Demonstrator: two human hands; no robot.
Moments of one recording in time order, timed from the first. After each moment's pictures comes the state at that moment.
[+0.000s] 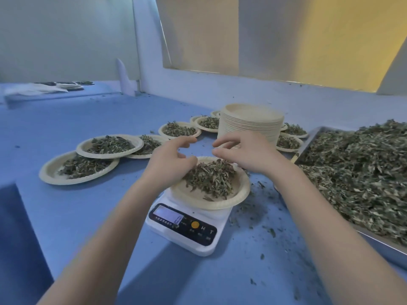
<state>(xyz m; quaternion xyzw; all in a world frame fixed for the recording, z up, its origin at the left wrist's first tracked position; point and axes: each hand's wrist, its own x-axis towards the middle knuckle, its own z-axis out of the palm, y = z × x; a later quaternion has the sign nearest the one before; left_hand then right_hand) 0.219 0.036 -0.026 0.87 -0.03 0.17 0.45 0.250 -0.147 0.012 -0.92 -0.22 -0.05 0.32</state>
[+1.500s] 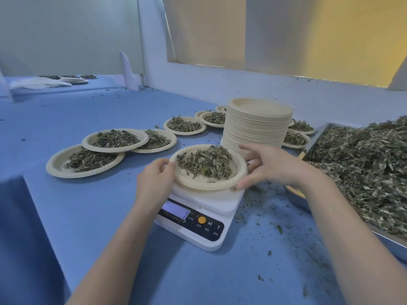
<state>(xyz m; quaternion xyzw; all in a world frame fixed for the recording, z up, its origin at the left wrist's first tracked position) 0.208 0.054 -0.078 0.81 0.14 0.22 0.53 0.249 -0.180 -0.007 -0.93 -0.20 0.09 0.30</state>
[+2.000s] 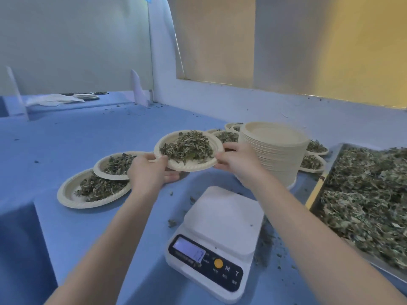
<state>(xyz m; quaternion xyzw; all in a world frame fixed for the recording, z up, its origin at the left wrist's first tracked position) 0.257 0.095 -0.019 0.65 0.21 0.24 0.69 0.317 -0.074 0.001 -0.74 -0.07 0.01 0.67</state>
